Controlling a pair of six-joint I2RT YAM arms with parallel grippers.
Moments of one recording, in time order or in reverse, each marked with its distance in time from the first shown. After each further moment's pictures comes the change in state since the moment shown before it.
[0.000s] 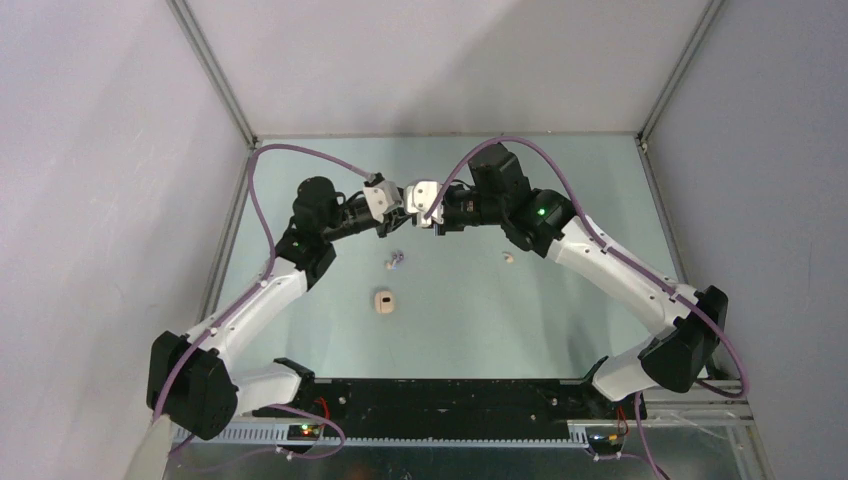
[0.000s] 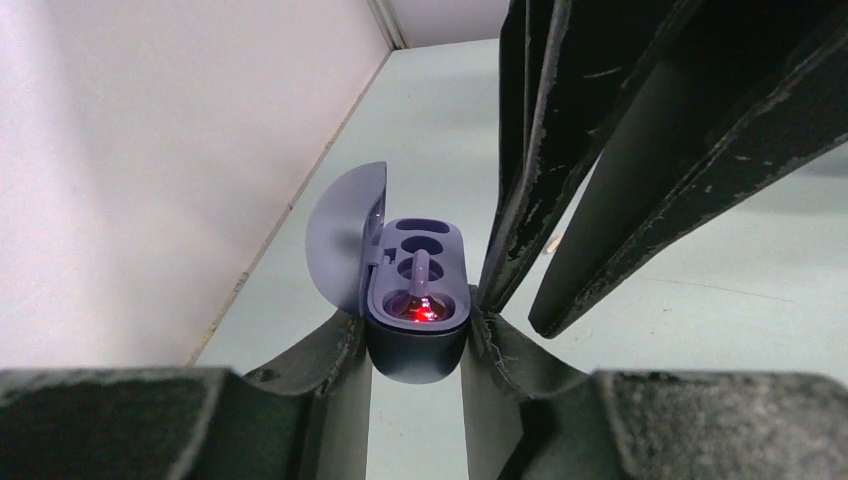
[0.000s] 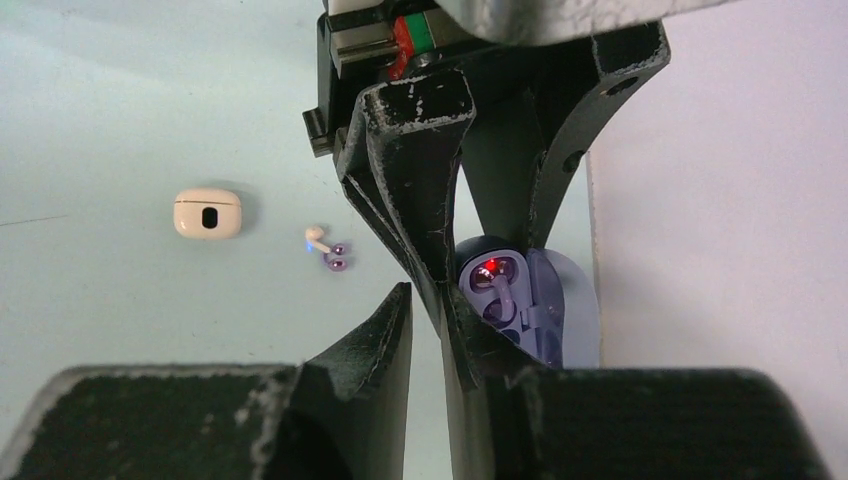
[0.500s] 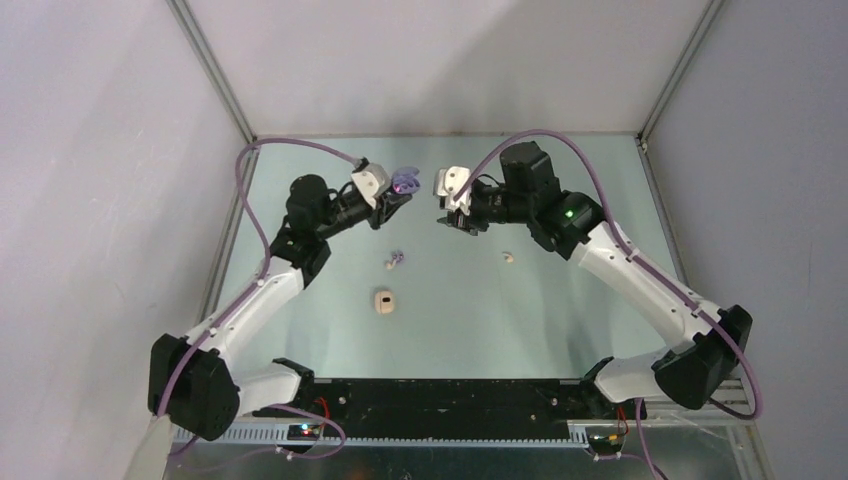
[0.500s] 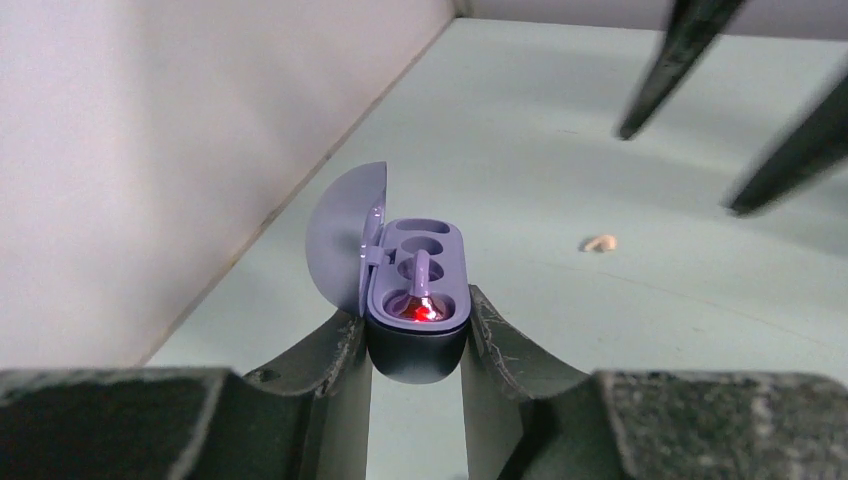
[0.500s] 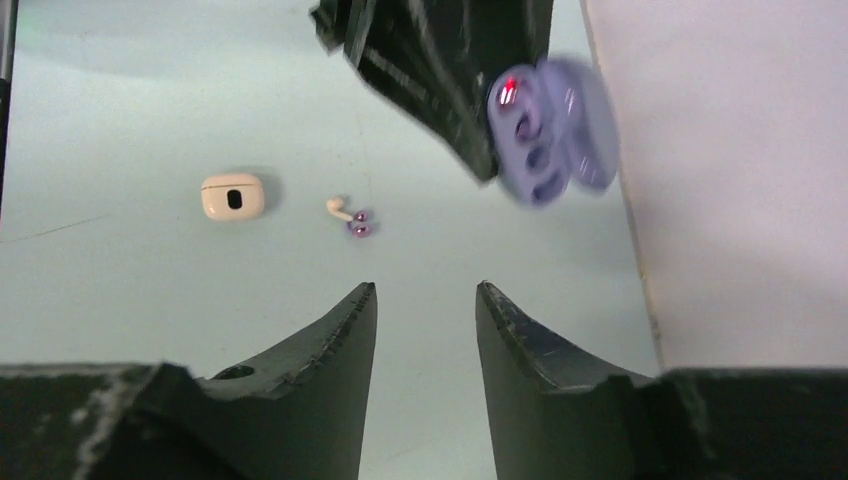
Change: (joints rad) left arm 0.038 0.005 0.000 0.004 -0.104 -0.092; right arm -0.095 -0.092 -0.064 -0.024 -0.033 0.099
